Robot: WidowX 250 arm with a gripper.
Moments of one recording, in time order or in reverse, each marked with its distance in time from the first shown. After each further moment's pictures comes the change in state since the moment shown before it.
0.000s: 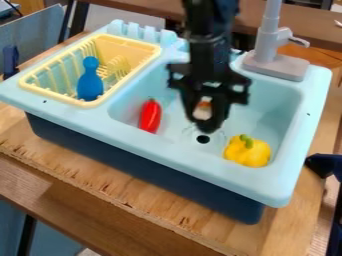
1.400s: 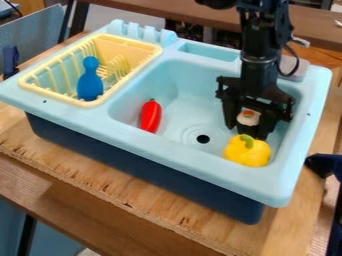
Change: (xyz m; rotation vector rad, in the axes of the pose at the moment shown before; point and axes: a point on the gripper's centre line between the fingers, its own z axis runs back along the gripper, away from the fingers) arm 0.038 -0.040 -0.050 0.010 0.077 -0.127
